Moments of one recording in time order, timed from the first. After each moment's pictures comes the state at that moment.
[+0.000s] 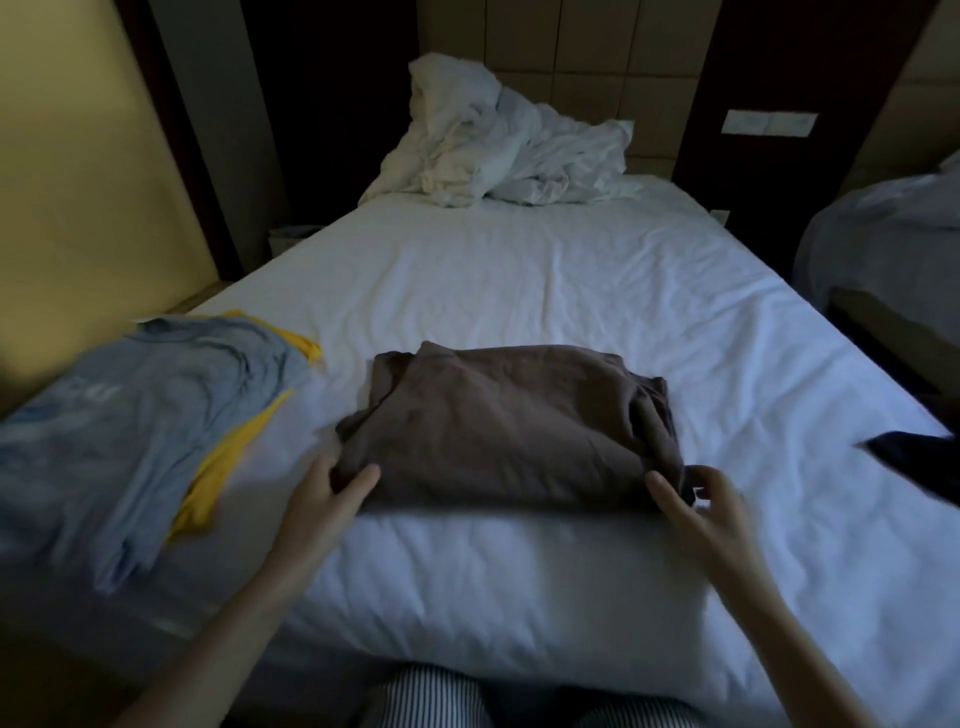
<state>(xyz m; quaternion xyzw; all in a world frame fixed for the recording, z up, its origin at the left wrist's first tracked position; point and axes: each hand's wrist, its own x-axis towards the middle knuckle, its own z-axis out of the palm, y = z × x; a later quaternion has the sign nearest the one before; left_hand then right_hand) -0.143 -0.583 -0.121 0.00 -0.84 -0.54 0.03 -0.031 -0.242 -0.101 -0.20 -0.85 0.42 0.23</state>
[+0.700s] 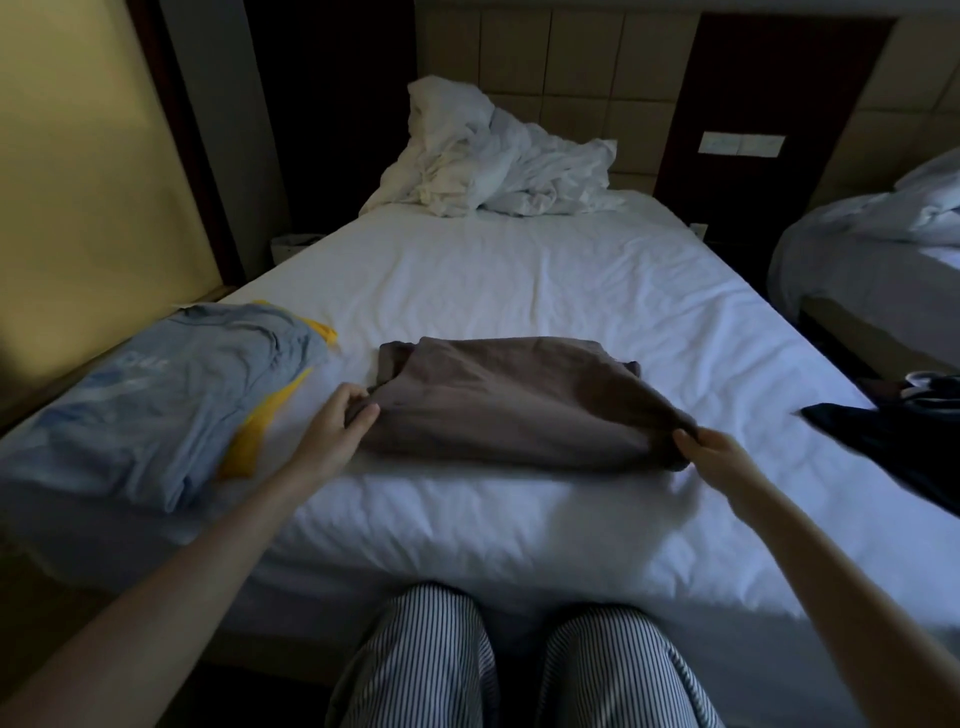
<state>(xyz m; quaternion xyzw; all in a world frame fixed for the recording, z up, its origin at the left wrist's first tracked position) -0.151 -0.597 -0.095 -0.15 -0.87 -0.47 0.07 -0.005 -0.211 -0.066 -0.28 -0.83 0.47 0.13</state>
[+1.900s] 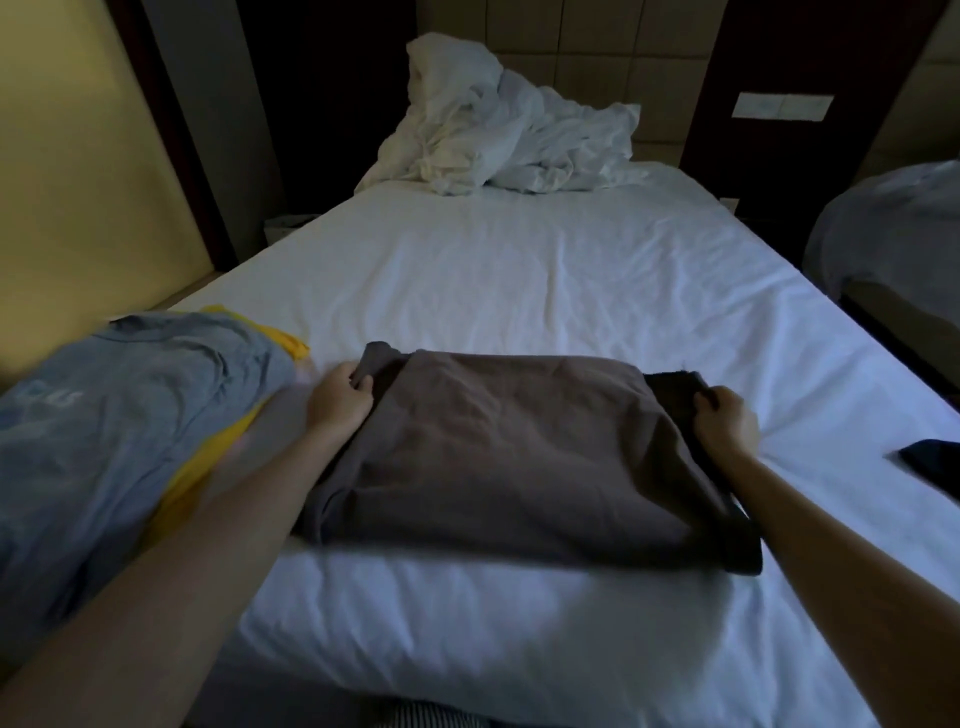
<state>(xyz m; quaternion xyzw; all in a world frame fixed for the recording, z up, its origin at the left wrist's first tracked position) -0.302 -0.549 -0.116 0.00 -0.94 -0.32 0.08 -0.158 -0.157 -0.101 -0.36 -0.86 0.31 0.20</state>
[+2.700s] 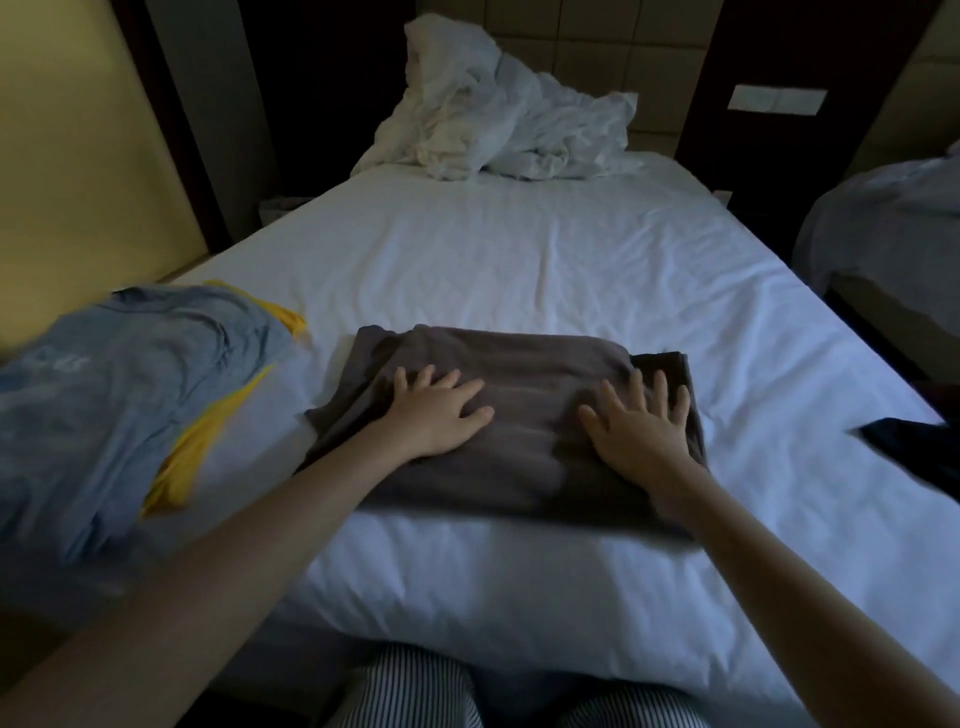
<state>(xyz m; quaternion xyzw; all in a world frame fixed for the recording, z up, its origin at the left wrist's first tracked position) -0.196 -0.469 -0.073 -0.25 -0.96 -0.05 -0.10 -0.108 -0.254 -0.075 -0.16 -0.99 0.06 -0.01</state>
